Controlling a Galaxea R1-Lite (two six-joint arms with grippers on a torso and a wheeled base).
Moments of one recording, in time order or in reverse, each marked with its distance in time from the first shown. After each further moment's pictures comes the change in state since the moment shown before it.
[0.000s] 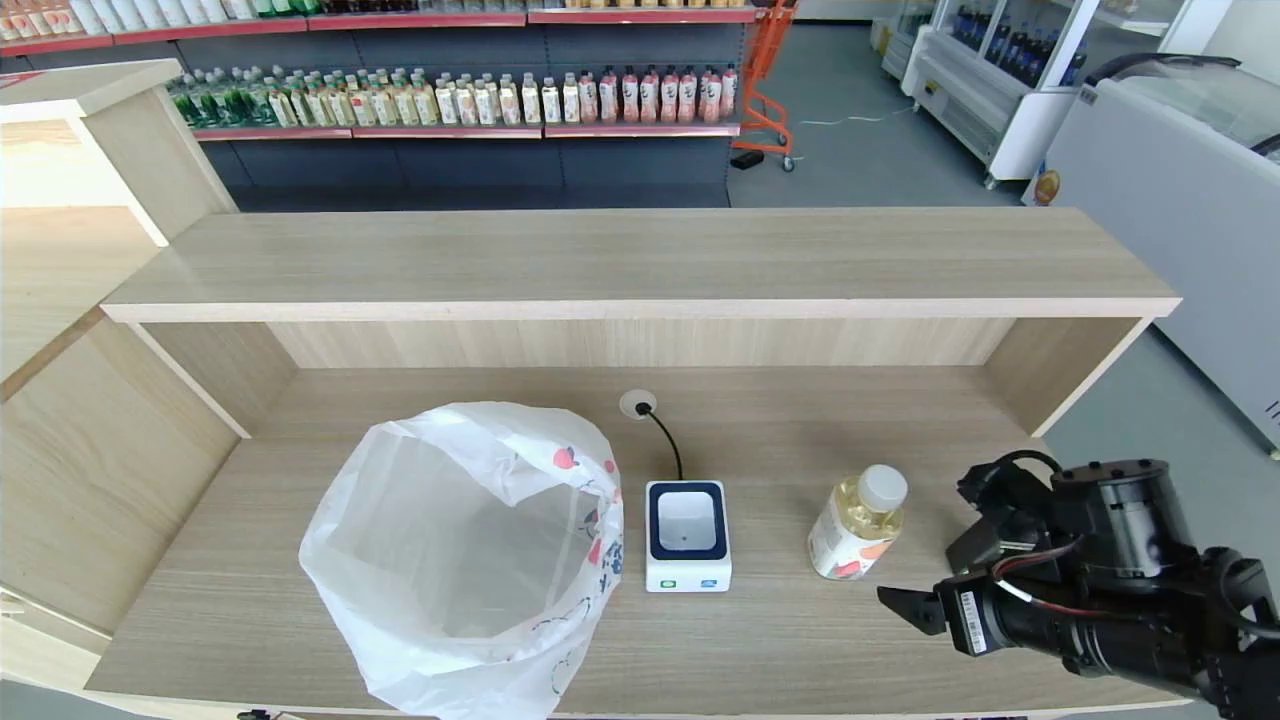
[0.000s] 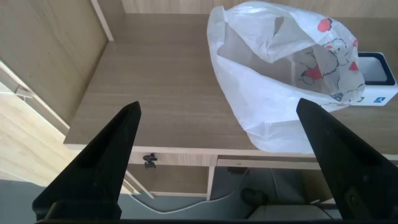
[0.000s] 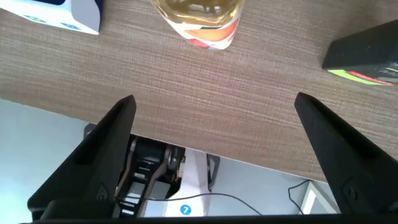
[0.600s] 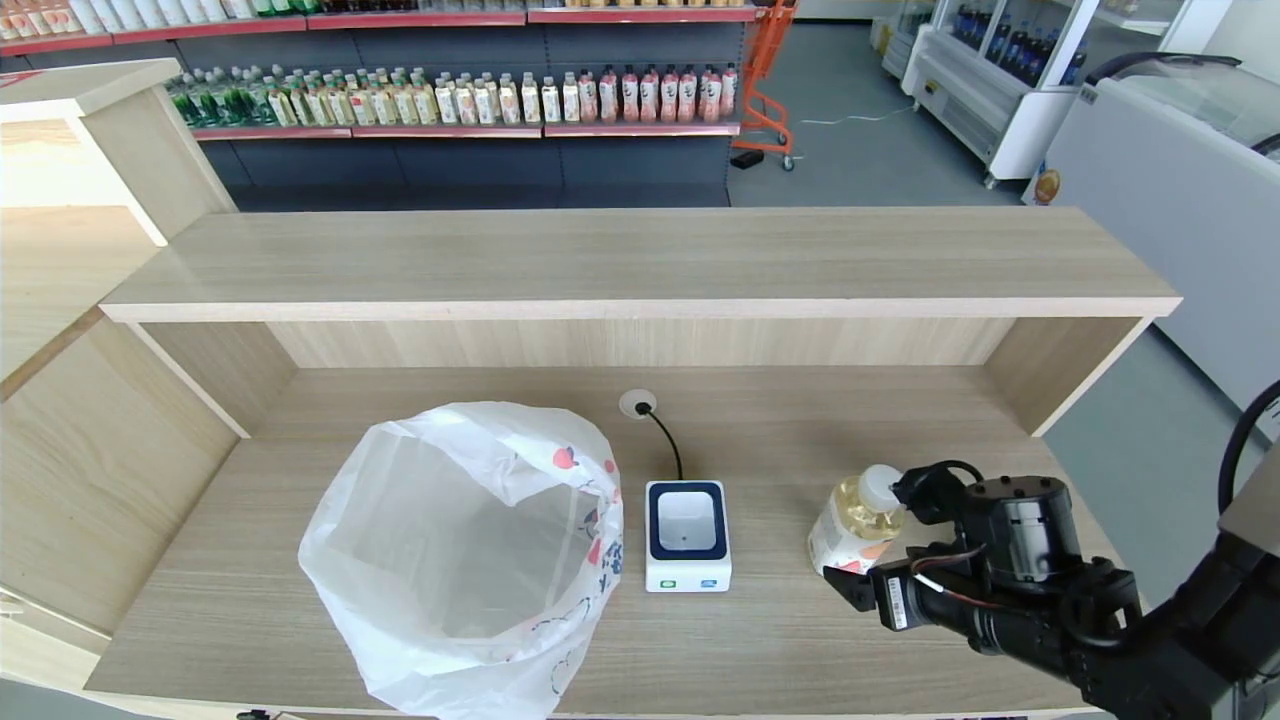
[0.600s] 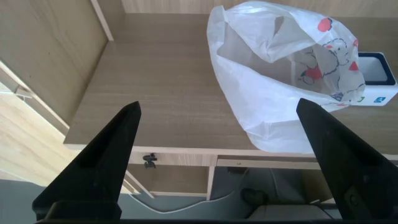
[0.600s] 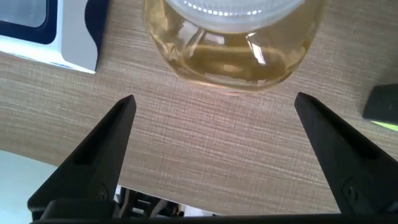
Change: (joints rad) left arm 0.000 0.000 0.000 0.000 0.000 0.000; right arm 0.039 0.284 0.002 -0.382 -0.019 0.013
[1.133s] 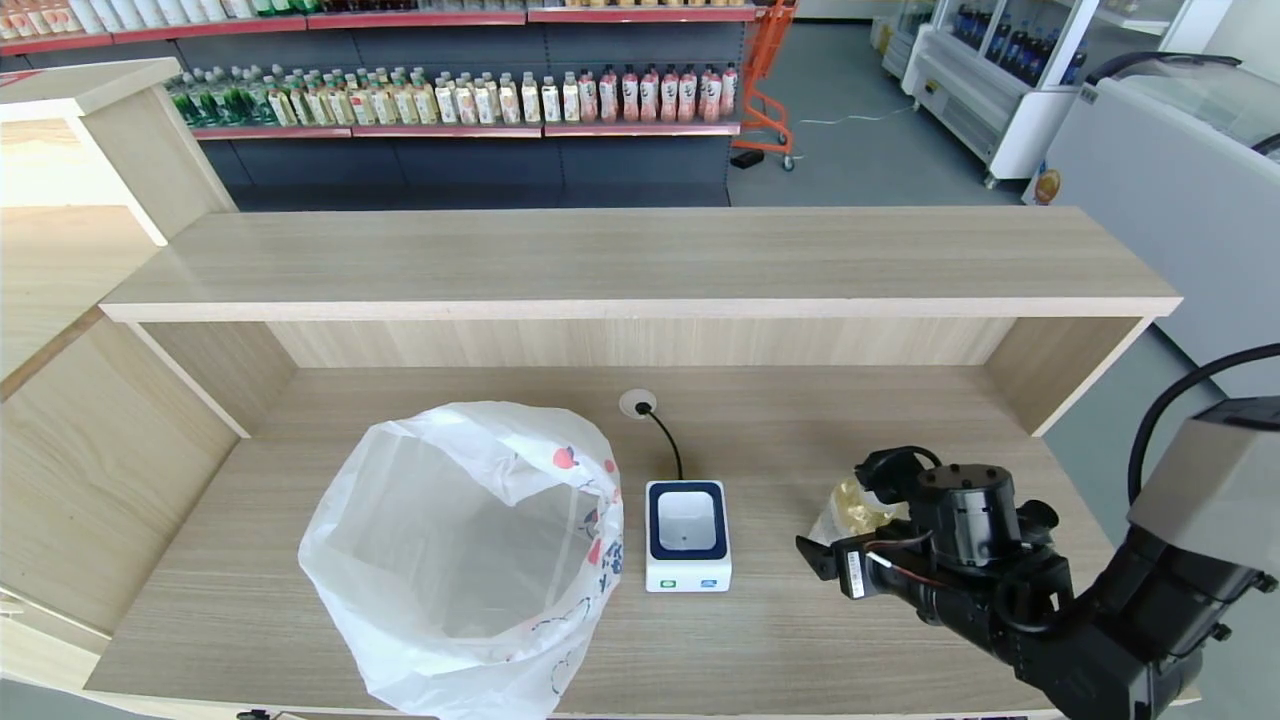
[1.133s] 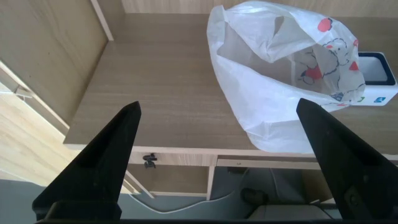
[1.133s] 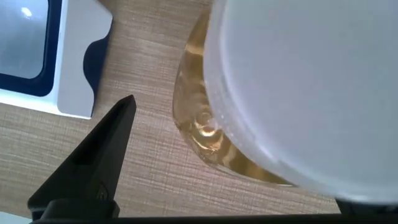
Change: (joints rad) left arm 0.000 0.000 0.000 0.000 0.000 0.000; right arm 0.052 0.104 -0.104 -0.086 -0.117 -0.013
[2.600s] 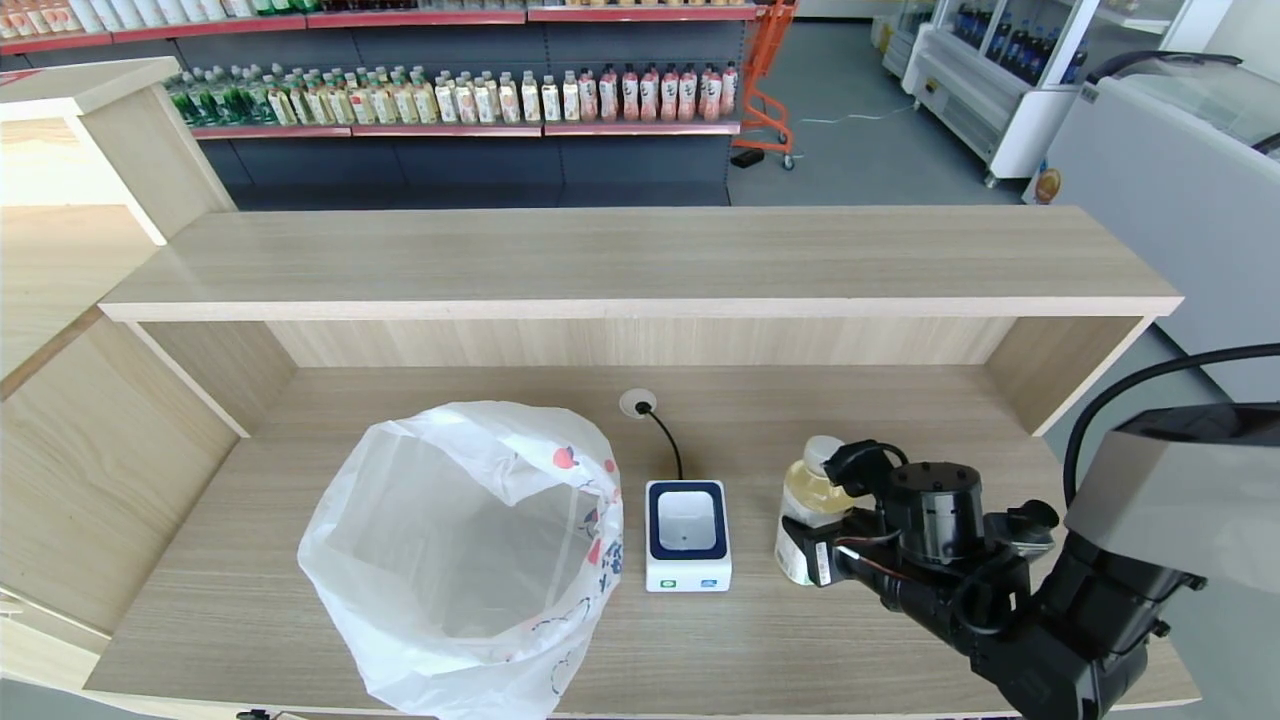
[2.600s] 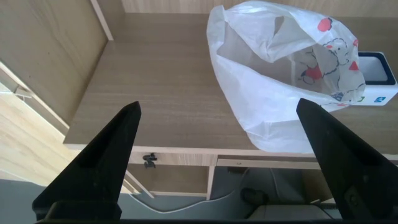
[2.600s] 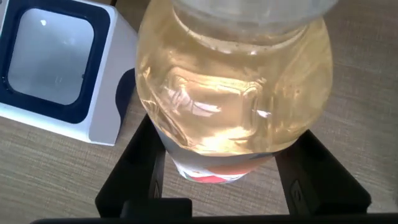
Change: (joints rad) left arm 0.000 0.000 0.000 0.000 0.000 0.000; right arm 0.043 0.076 -0.047 -0.139 0.020 -0.040
